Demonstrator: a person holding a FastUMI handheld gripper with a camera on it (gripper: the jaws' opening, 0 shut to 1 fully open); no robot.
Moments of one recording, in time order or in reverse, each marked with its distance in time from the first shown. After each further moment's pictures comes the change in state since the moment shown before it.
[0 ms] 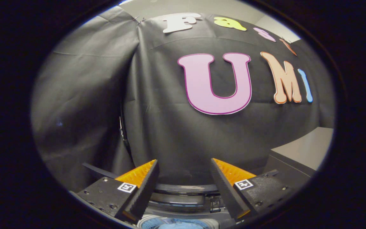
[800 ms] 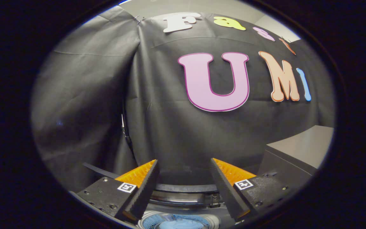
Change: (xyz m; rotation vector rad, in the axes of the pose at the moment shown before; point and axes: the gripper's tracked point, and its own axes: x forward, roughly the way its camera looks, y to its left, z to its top) arm -0.009 -0.001 -0.005 -0.004 0.026 -0.007
